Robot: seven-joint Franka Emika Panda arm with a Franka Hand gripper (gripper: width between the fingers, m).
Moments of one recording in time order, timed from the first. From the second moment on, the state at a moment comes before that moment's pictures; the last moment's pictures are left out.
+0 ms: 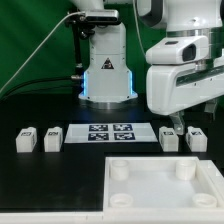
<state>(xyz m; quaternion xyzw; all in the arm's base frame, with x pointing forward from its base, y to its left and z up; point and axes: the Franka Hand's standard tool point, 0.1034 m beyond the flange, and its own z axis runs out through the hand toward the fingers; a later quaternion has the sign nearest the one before) 0.472 0.142 0.076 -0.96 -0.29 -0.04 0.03</state>
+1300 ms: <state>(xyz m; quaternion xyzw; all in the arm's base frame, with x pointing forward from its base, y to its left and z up) 0.417 0.185 0.042 -0.97 0.04 0.25 0.04</state>
